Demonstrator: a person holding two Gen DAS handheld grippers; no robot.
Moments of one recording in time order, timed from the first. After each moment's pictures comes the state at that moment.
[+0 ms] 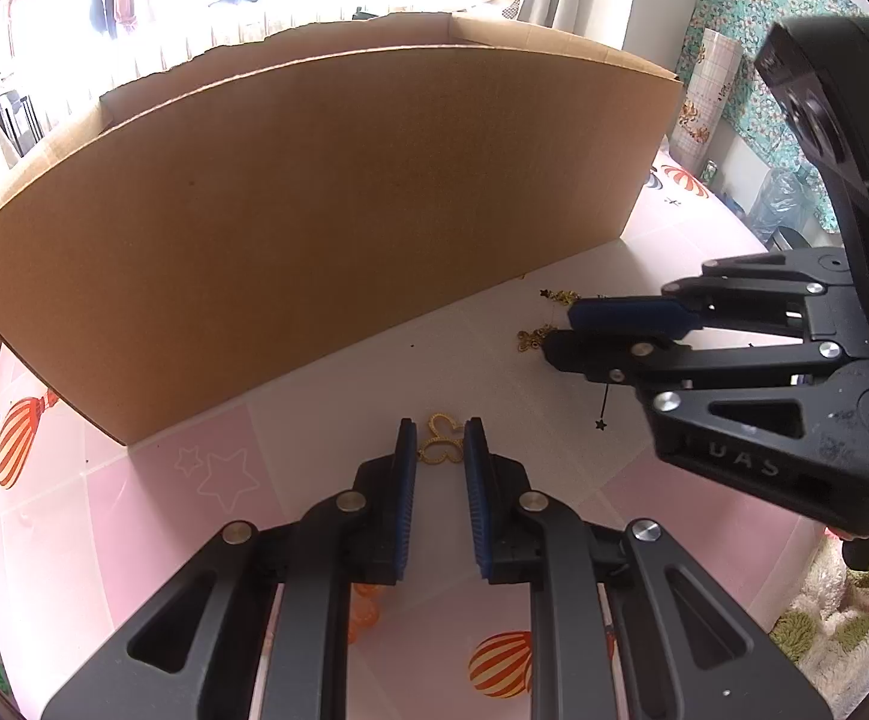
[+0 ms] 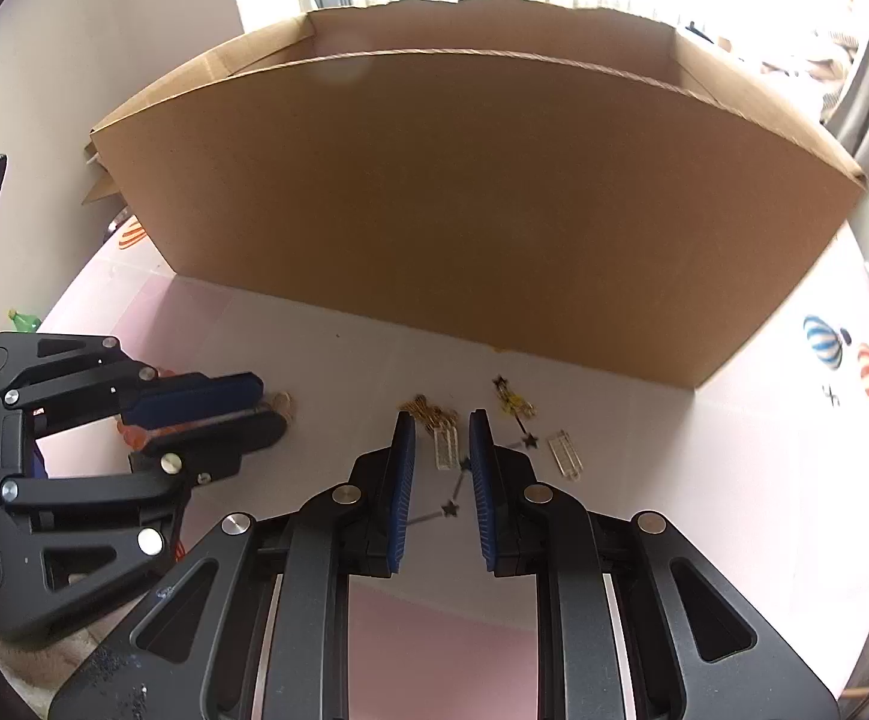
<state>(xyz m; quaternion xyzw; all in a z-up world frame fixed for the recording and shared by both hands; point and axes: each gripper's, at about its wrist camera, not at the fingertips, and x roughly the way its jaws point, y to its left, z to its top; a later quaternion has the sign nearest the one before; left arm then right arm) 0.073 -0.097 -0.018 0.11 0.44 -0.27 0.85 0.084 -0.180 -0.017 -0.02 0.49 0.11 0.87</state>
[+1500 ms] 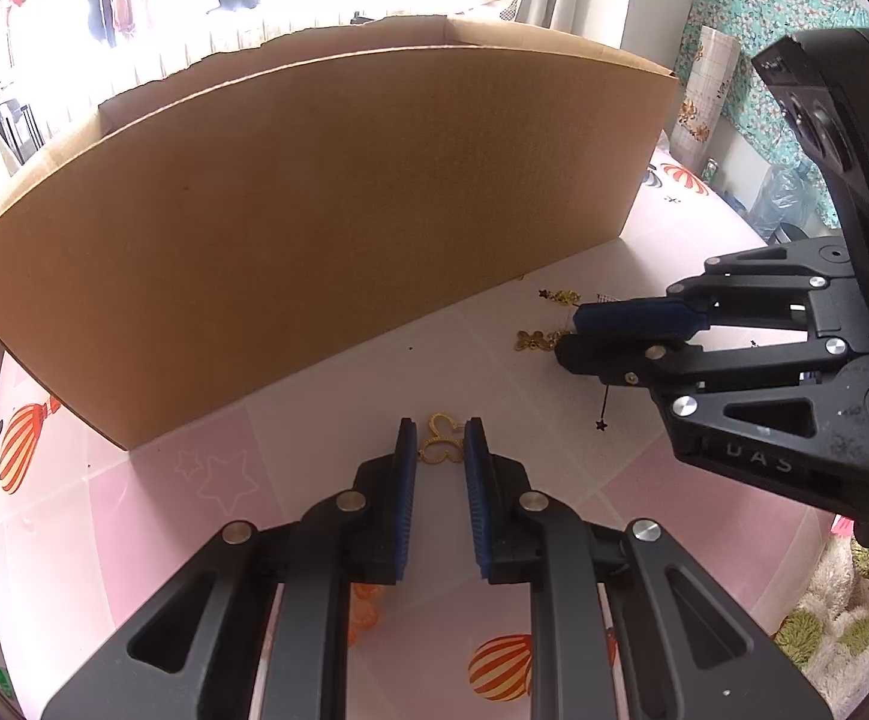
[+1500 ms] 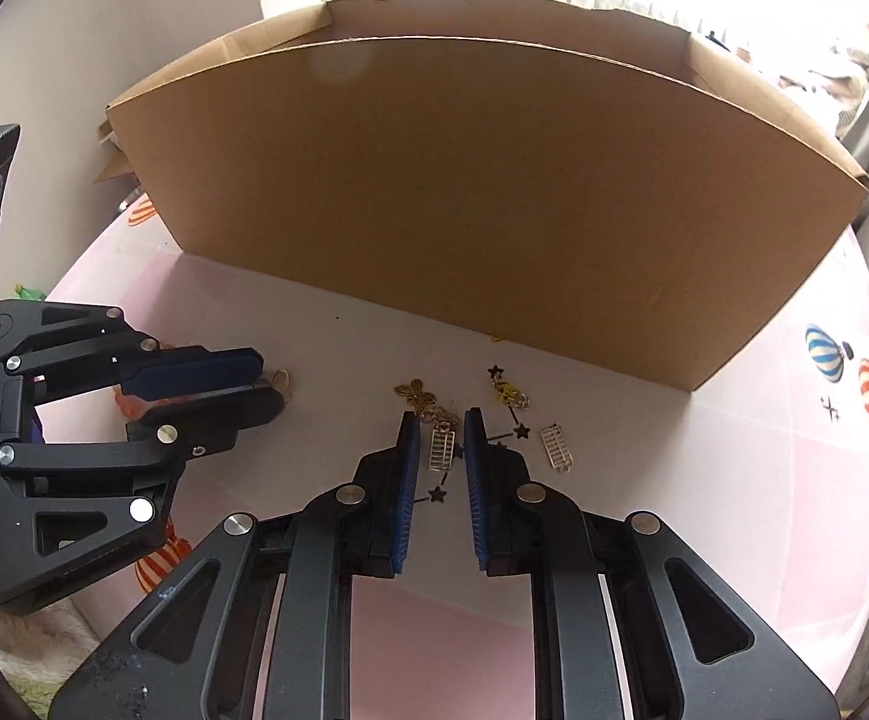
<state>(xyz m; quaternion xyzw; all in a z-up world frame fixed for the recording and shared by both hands) 0.072 -0.100 -0.018 0.12 0.44 -0.27 0.85 0.064 -0.201 -0.007 -0.05 0.48 0.13 0.86</state>
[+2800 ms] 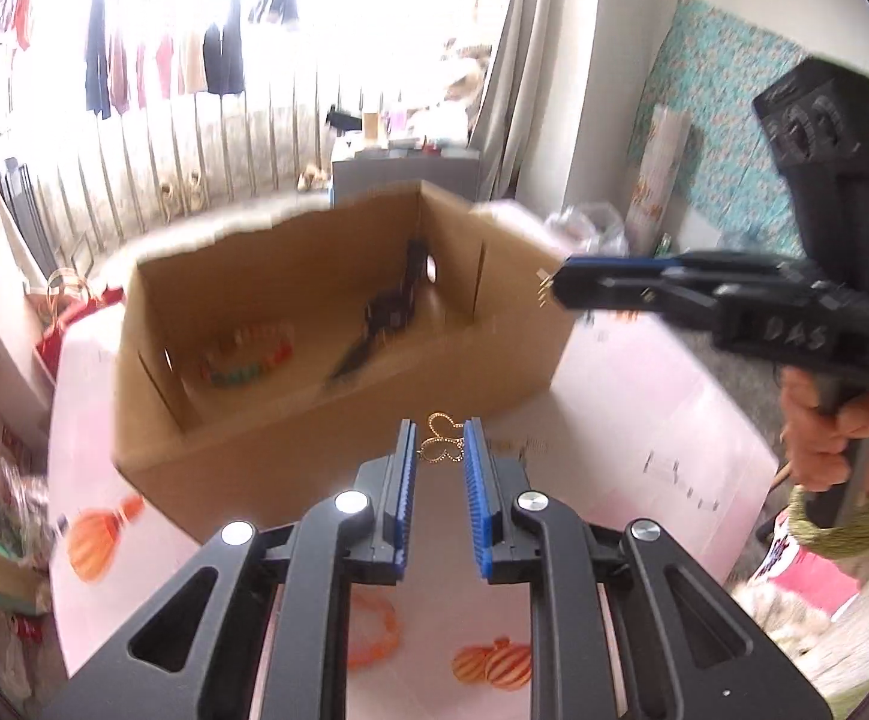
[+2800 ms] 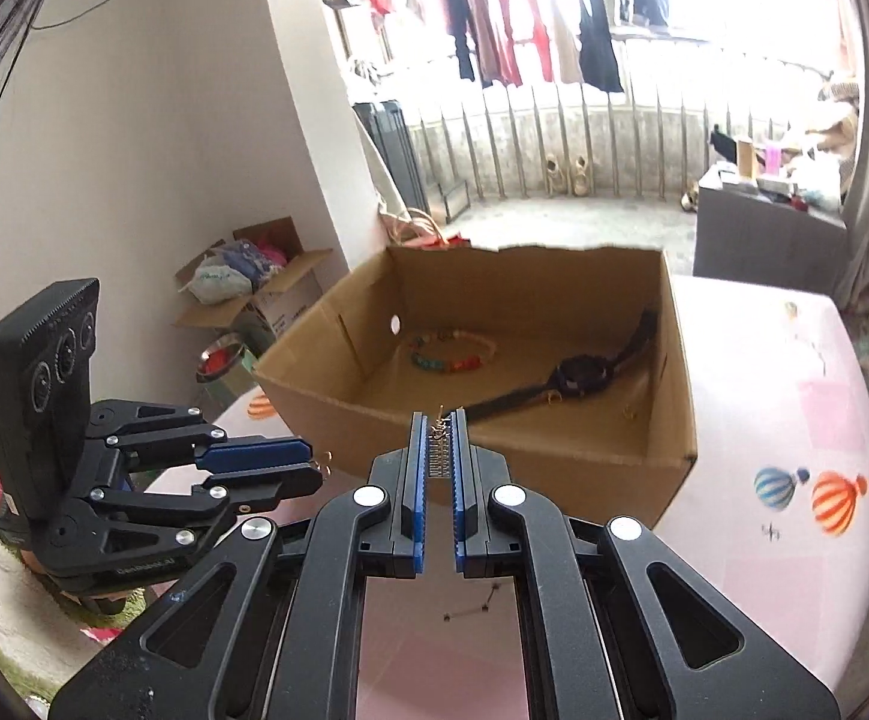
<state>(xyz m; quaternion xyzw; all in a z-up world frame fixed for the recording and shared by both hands) 0.059 -0.073 0.092 0.08 0.33 -0.33 0.88 0.062 -0.229 0.119 0.04 0.32 0.21 0.92</state>
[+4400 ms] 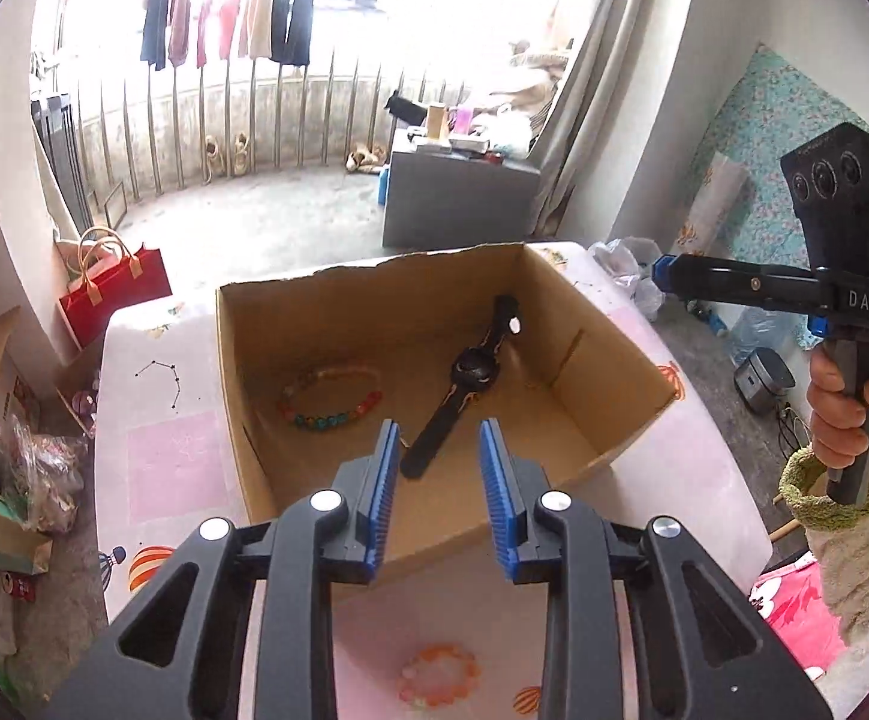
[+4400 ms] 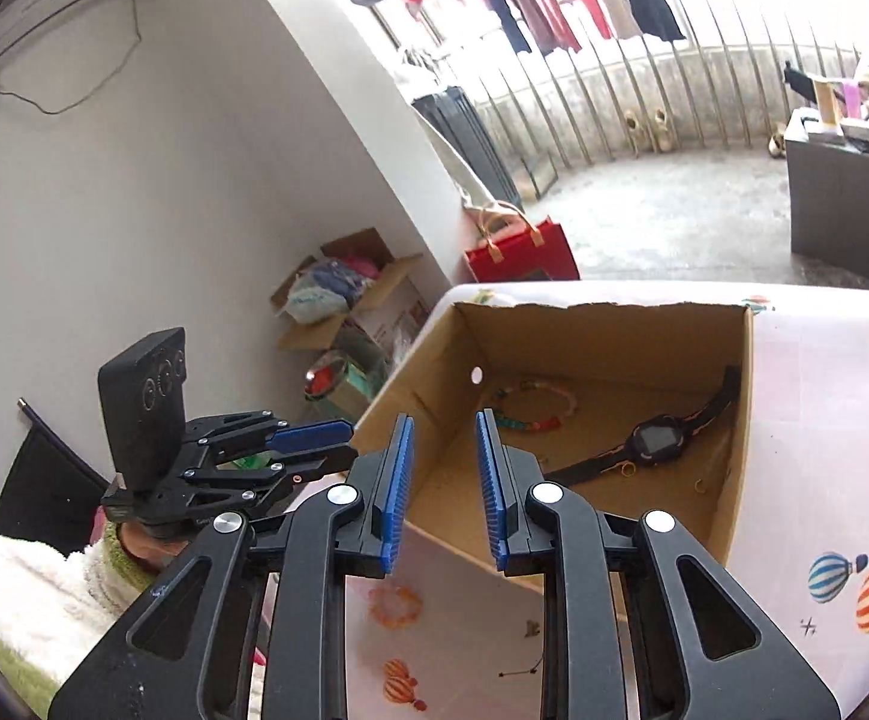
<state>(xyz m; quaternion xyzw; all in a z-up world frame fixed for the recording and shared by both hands) 0.122 -0.029 0.127 0.02 0.37 -0.28 0.88 0.120 -0.263 0.174 0.14 0.36 0.33 0.86</state>
